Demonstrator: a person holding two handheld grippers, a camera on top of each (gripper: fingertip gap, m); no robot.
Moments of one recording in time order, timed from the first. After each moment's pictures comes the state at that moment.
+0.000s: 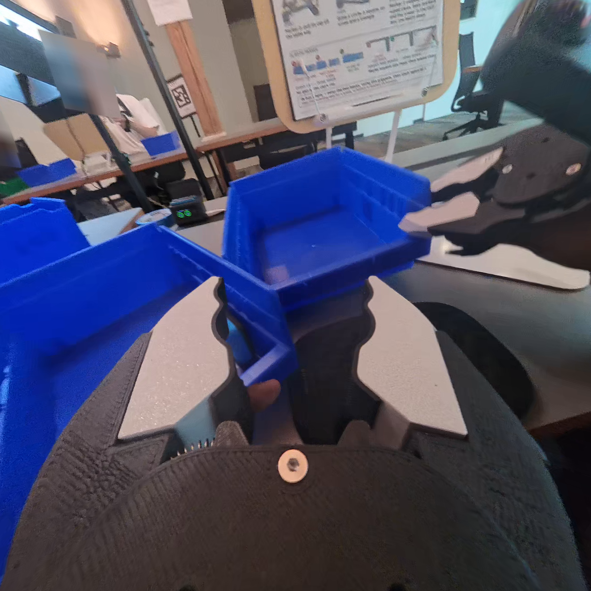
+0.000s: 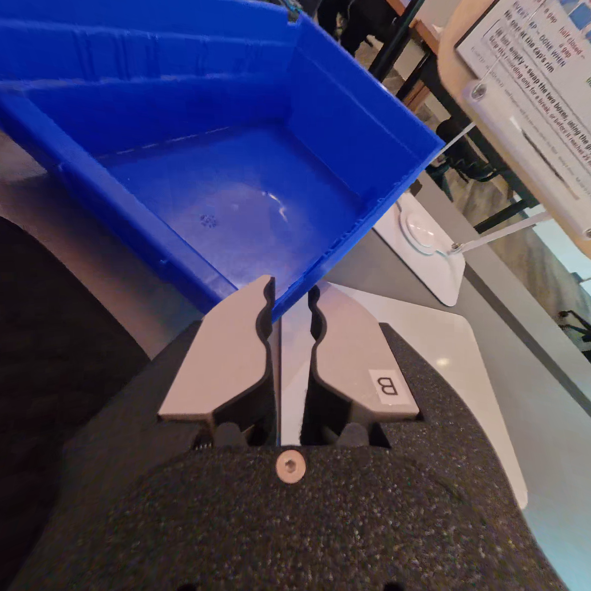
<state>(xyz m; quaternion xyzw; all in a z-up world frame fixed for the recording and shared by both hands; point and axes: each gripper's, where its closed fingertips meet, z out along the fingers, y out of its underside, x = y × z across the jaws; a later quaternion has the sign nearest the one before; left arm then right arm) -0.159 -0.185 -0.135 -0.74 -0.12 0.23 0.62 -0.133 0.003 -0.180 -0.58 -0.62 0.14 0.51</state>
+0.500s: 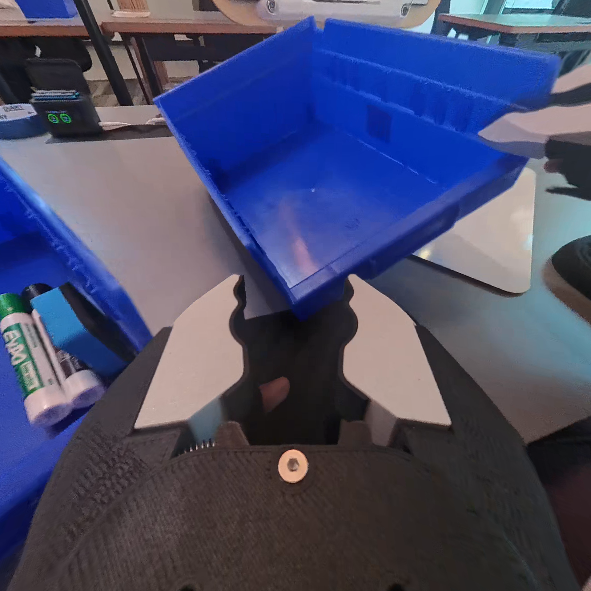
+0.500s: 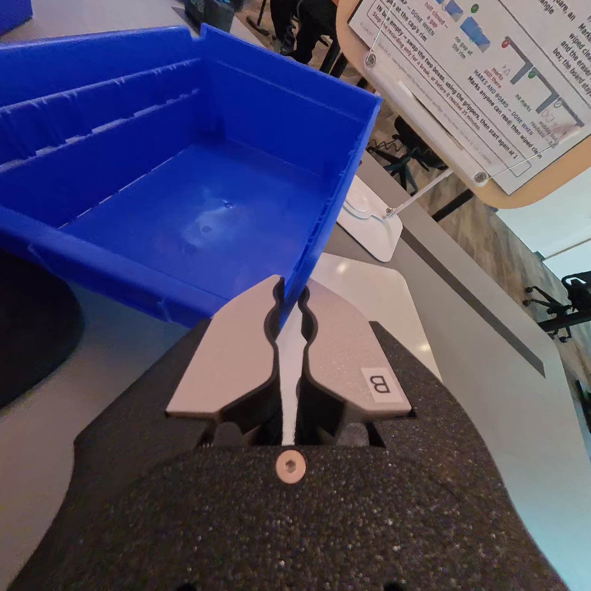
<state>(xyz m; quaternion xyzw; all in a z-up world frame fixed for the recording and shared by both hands) -0.138 -0.114 -0.190 -0.79 -0.16 0.11 0.58 -0.055 0.048 -0.148 -0.60 -0.59 0.13 0.53</state>
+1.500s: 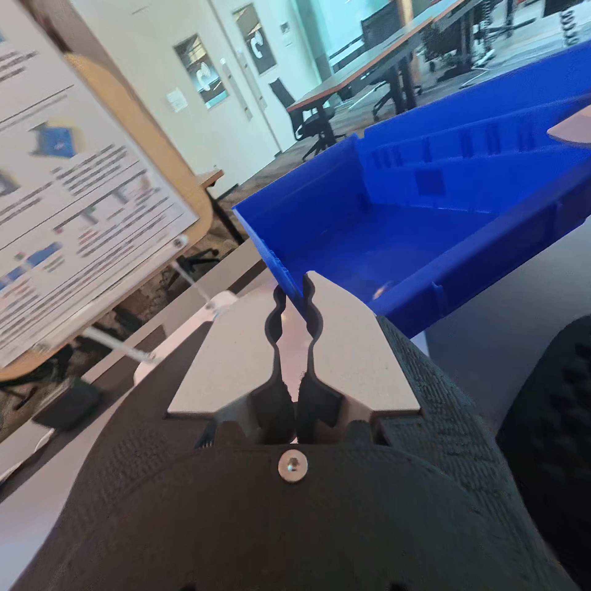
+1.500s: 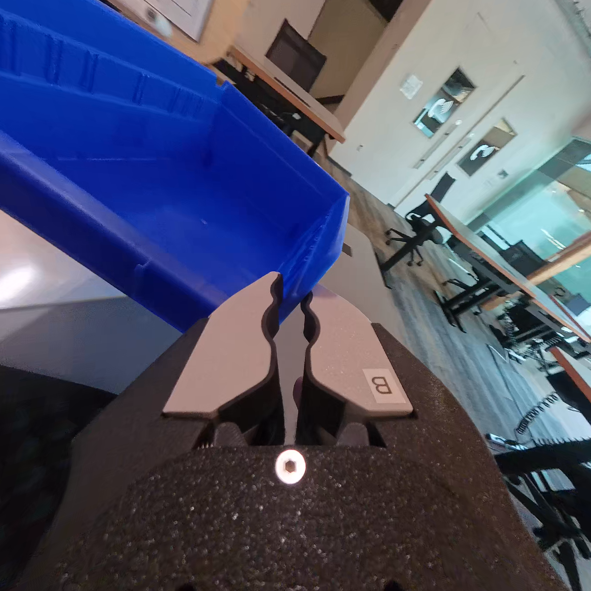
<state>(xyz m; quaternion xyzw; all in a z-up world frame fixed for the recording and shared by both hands) 0.018 0.154 -0.103 -0.74 0.15 0.18 0.63 0.191 0.236 -0.113 -0.64 -0.43 0.01 0.64</state>
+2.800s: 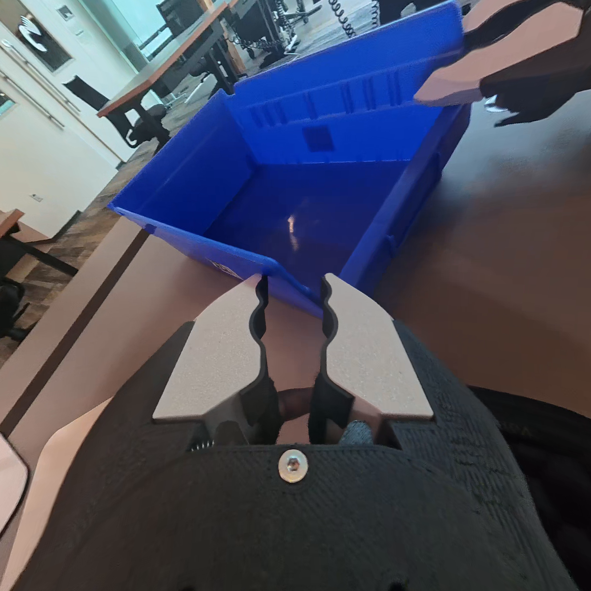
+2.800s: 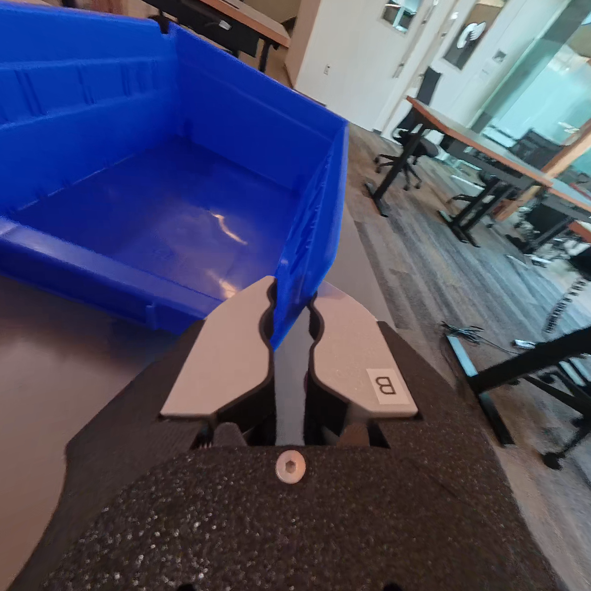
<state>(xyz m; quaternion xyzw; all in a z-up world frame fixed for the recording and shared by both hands) 0.209 0.238 -0.197 -0.76 0.33 0.03 0.56 0.376 0.328 -0.201 -0.72 -0.33 0.03 0.61</state>
